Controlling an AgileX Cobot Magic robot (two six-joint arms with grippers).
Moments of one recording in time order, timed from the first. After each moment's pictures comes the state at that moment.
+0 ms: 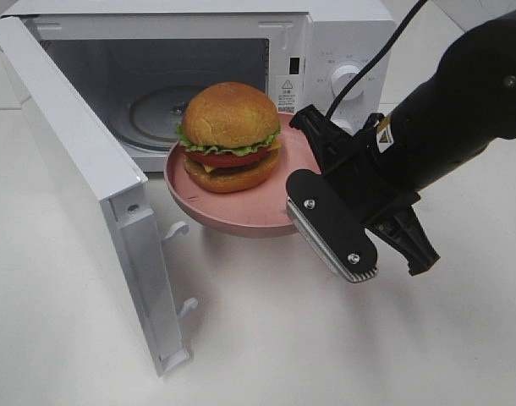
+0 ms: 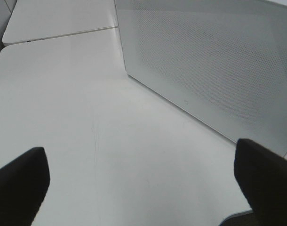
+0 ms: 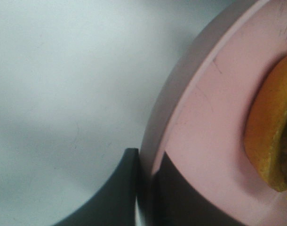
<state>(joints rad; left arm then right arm) -0.01 -0.01 -0.51 -0.15 1.04 0.19 0.64 1.55 -0.88 0.06 0.41 -1.63</state>
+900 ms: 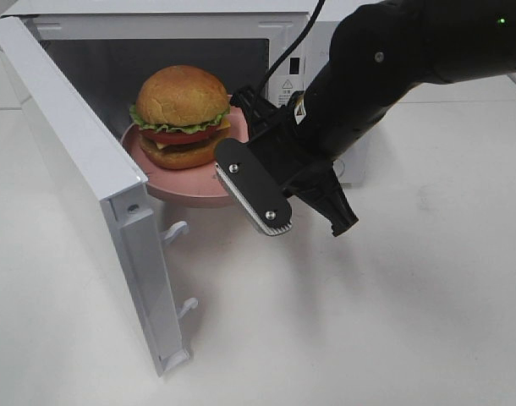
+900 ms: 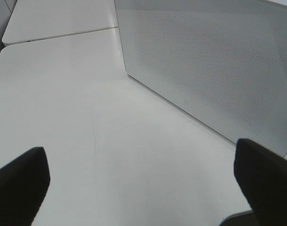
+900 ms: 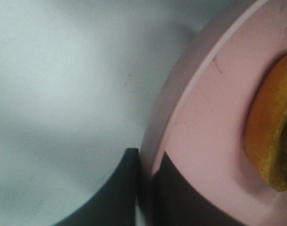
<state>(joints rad) -0.01 -0.01 -0.51 -0.15 1.04 0.19 0.67 1.78 -1.14 0.06 0.41 -1.61</state>
